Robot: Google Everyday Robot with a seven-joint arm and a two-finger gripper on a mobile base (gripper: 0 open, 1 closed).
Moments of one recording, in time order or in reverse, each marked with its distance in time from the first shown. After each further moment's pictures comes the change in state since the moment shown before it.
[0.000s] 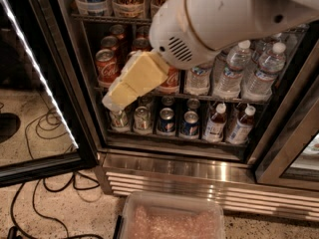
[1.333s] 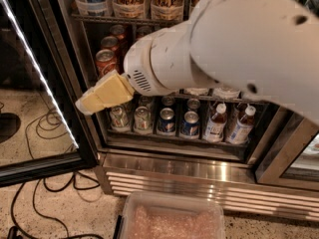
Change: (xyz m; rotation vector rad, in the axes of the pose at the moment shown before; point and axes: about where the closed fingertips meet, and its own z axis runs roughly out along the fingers) arm -0.001 0.006 0.065 0.103 -0.124 0.169
